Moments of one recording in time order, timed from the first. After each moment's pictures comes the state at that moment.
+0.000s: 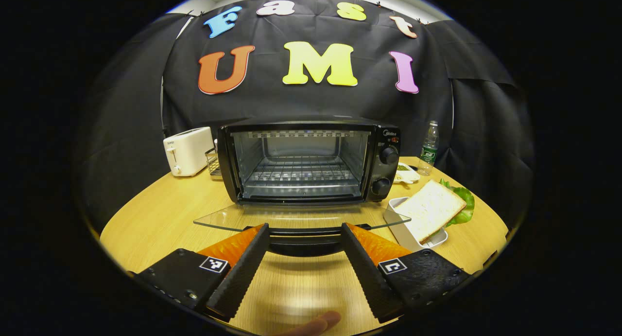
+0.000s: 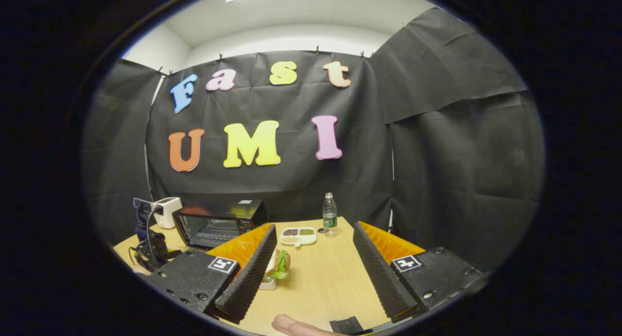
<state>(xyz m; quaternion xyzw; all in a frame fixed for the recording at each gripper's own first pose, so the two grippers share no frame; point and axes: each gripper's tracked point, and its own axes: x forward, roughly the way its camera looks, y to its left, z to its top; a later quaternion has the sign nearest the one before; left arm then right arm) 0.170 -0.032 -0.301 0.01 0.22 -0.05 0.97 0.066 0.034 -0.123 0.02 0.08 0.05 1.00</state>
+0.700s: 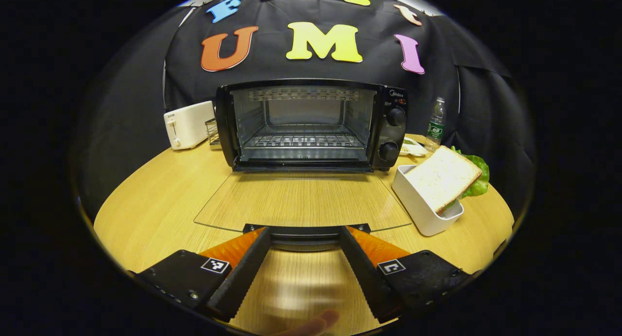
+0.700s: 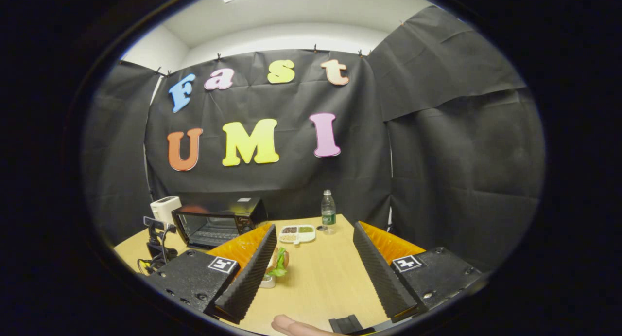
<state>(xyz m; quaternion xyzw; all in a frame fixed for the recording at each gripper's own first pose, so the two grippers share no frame) 0.151 -0.033 -0.349 0.01 0.27 -0.04 0.96 0.067 0.028 -0.133 0.02 0.09 0.05 0.99</state>
